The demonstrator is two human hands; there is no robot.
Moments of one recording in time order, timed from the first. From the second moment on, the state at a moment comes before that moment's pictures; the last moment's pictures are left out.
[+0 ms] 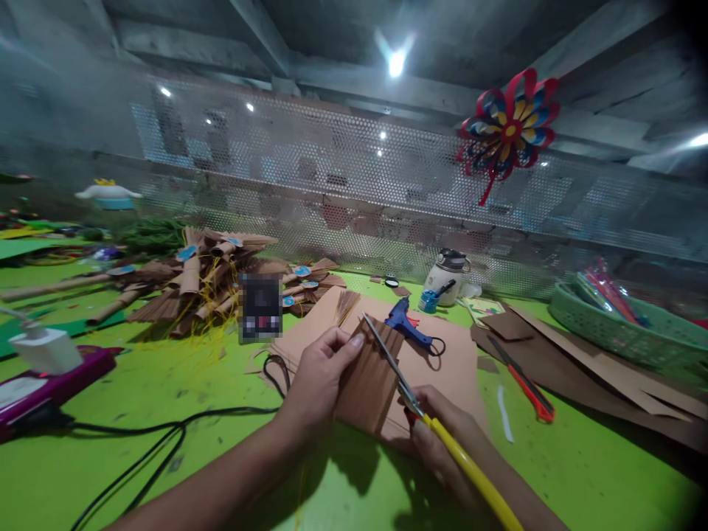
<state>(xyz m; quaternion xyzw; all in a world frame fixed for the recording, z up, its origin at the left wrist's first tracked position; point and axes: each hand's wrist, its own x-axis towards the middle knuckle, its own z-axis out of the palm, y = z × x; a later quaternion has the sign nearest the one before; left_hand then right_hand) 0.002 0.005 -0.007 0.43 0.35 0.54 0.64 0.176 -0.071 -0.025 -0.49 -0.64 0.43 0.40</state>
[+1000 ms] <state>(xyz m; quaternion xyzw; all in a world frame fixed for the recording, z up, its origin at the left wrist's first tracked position) 0.001 0.008 -0.007 0.40 0.34 0.53 0.66 0.177 -0.074 -0.035 -0.50 -0.63 0.42 0.42</state>
